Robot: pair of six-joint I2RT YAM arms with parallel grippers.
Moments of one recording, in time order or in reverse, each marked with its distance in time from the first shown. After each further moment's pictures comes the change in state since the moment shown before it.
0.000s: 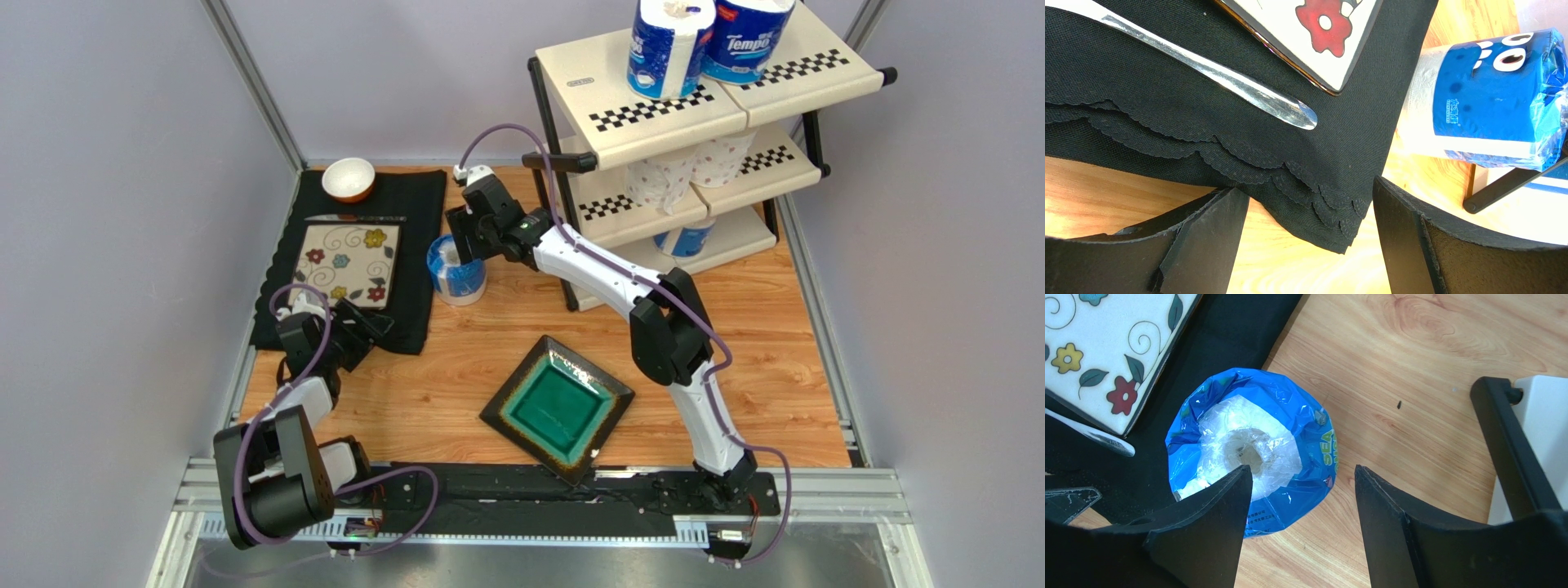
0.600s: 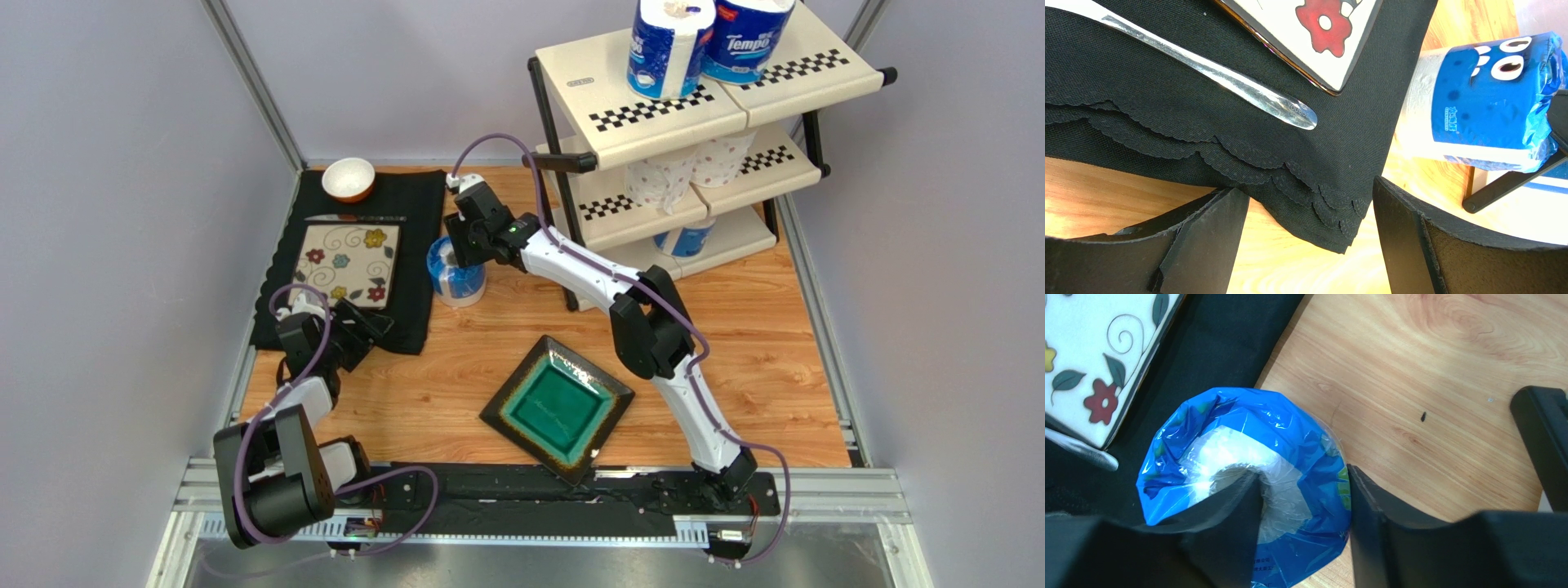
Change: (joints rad) left arm 0.002 0.003 -0.001 0.004 0.005 0.000; right arm 0.000 0.127 0.084 0.010 -0.025 0.006
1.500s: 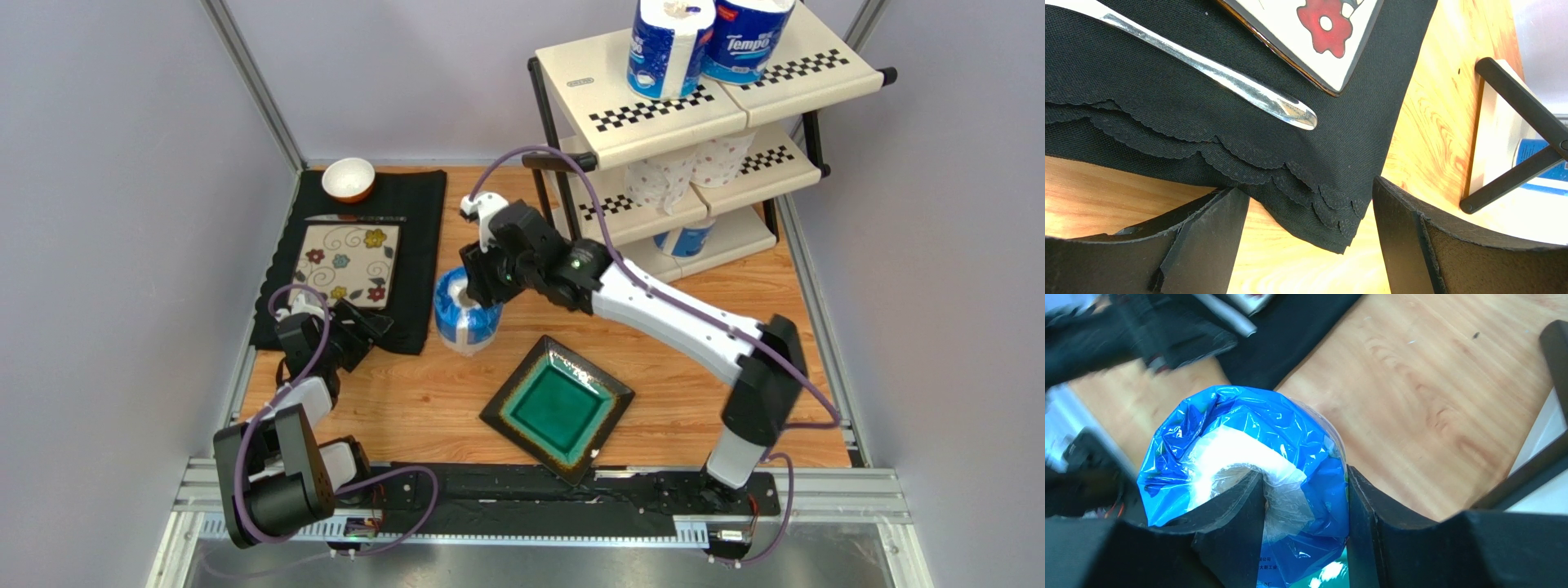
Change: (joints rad) left arm 0.006 0.002 0.000 0.002 0.006 -0.007; right arm 0.113 -0.584 -0.454 -0.072 -0.138 -0.035
